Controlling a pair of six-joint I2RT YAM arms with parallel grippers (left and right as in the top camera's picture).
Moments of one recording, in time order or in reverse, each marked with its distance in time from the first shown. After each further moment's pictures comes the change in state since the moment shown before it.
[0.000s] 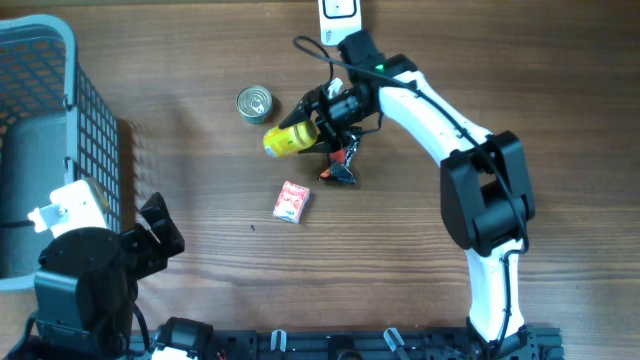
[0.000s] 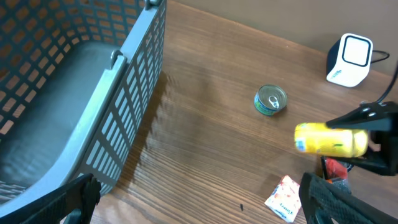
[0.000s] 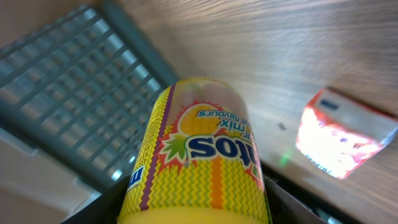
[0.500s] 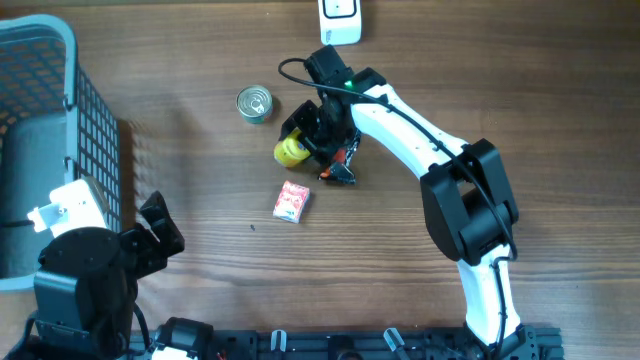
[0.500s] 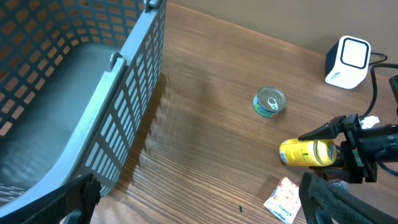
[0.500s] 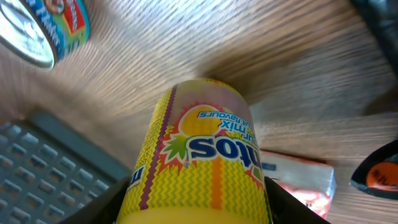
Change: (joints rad) left arm 0.000 0.000 0.000 0.008 0.000 0.000; right arm 0.133 0.000 0.000 0.004 0.505 0.265
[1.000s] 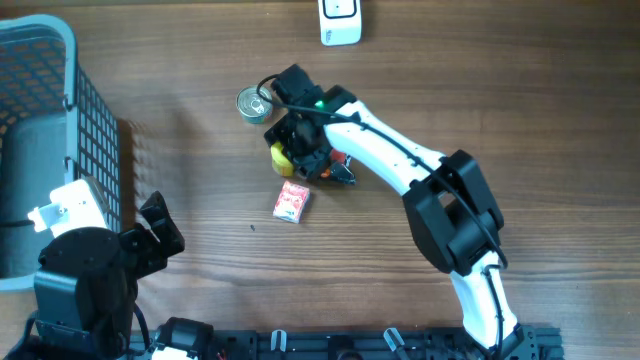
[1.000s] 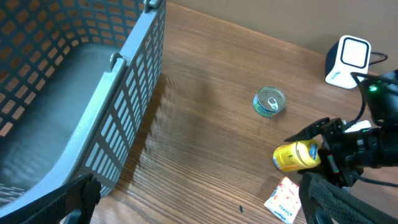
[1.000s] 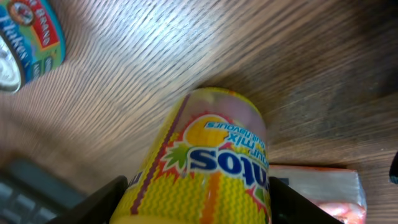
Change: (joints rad) left arm 0.000 0.000 0.000 0.000 0.000 0.003; right arm 0.106 0.000 0.000 0.024 0.222 0.179
